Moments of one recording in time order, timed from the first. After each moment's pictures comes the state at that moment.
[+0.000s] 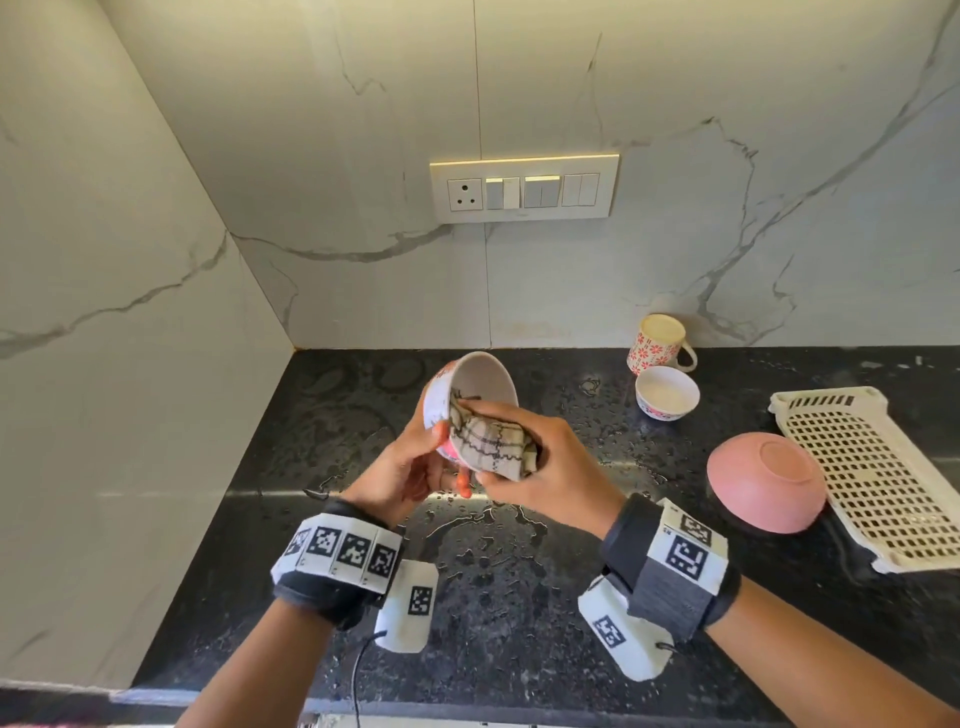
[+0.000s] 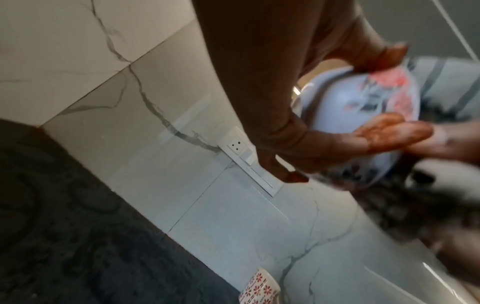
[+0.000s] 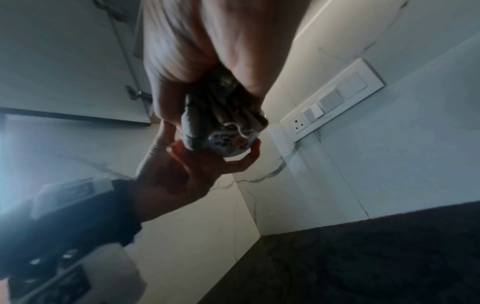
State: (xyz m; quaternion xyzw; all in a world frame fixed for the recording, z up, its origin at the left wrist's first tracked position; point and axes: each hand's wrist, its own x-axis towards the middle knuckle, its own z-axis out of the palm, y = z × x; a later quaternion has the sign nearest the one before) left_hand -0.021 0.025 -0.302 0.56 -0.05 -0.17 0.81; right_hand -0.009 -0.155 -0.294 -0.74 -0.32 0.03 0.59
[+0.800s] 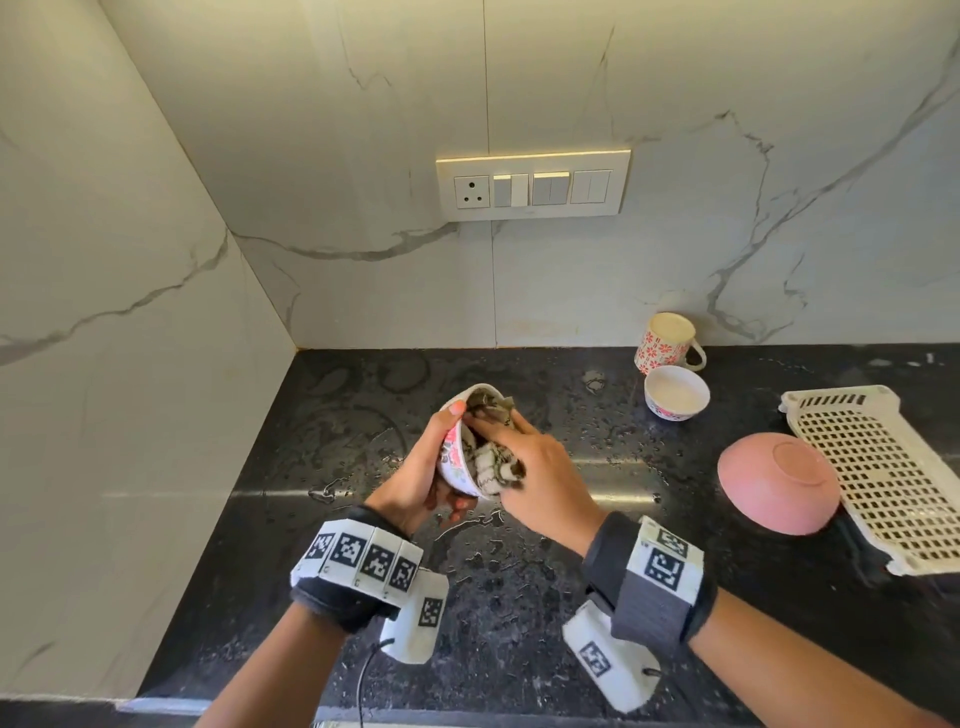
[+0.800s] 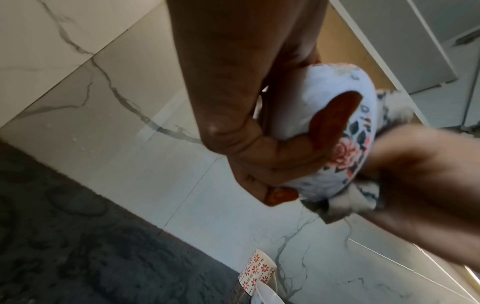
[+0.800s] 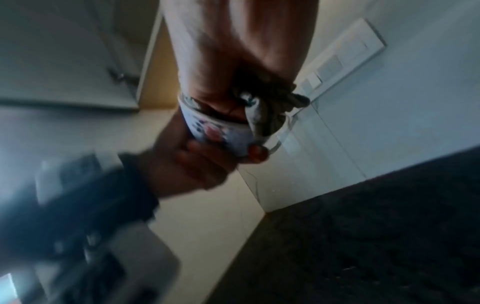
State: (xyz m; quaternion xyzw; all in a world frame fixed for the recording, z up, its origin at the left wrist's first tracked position) left_hand -0.013 0.016 -0.302 0.60 0.05 -0.18 0.78; right_hand -0.002 -0.127 -0.318 -0.86 -0.28 -0.03 0.43
